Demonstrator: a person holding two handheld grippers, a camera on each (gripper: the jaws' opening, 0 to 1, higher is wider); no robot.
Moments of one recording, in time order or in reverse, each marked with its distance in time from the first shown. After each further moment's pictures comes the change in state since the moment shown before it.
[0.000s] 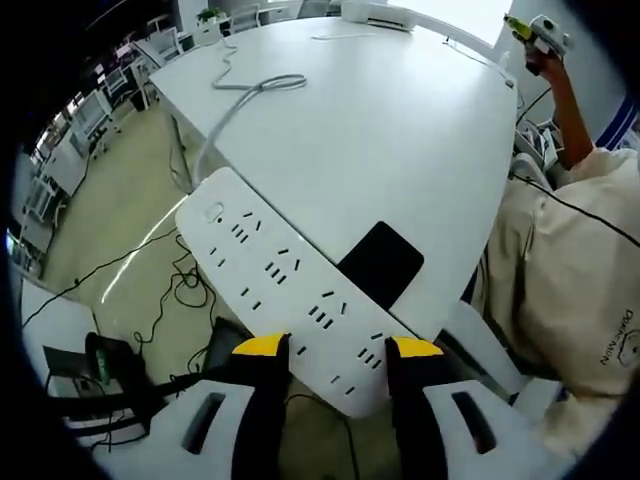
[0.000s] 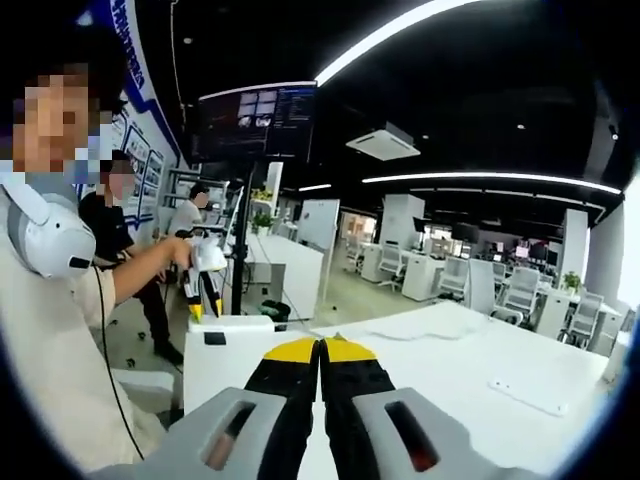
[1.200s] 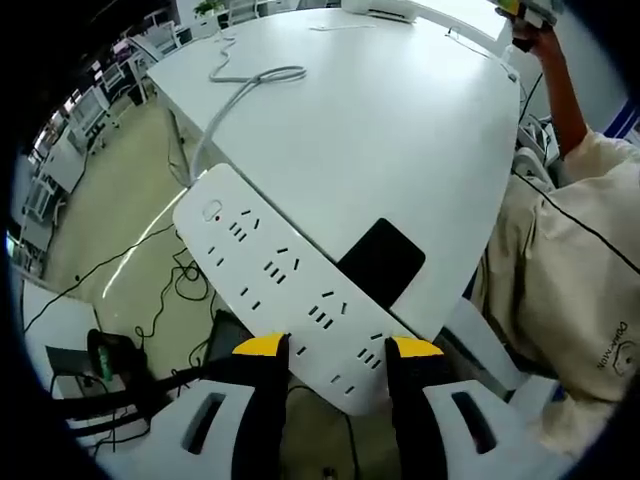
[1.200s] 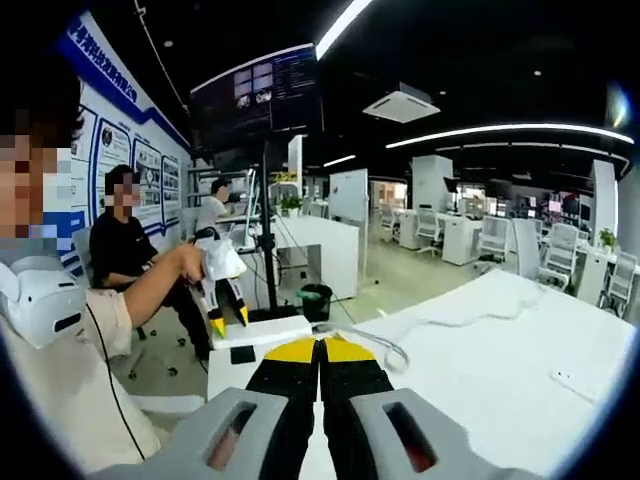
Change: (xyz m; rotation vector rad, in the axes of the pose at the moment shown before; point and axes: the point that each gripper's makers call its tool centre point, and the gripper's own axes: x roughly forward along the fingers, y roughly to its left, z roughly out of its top) left arm 0.002 -0.003 0.002 0.000 0.046 0.000; right arm 0.098 0.022 0.005 0.144 0.117 0.173
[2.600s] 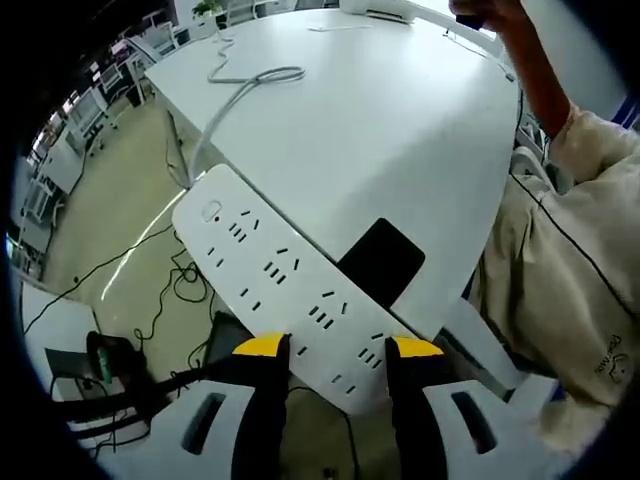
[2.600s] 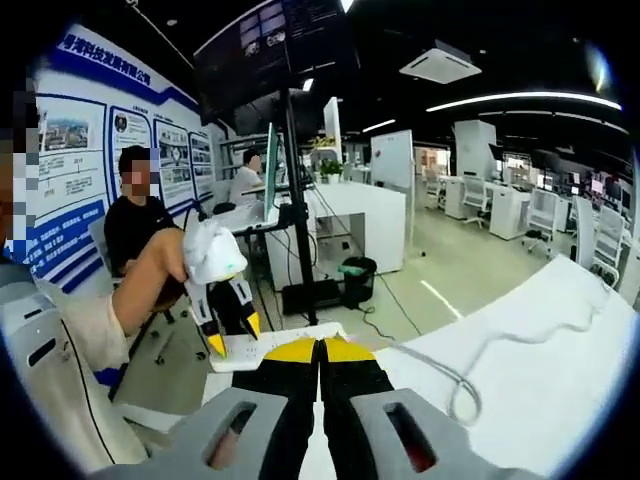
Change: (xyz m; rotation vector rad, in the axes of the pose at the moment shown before) left arm -0.001 0.000 0.001 0.009 -0.007 -0.009; right arm 0.173 0.030 -0.004 0.017 0.159 0.205
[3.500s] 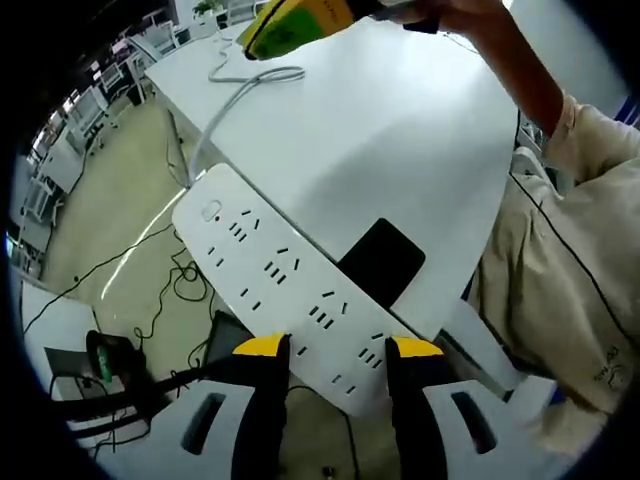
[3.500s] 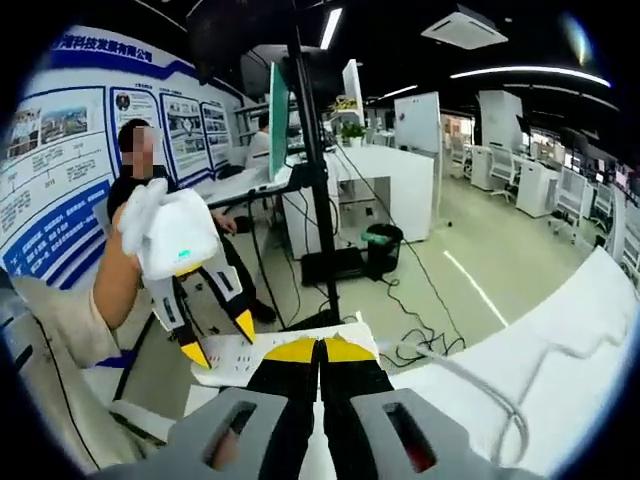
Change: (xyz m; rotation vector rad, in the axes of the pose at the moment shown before) left arm 0.002 -0.007 -0.001 0.000 0.005 0.000; right arm 0.108 0.012 -0.022 -0.014 0.179 0.102
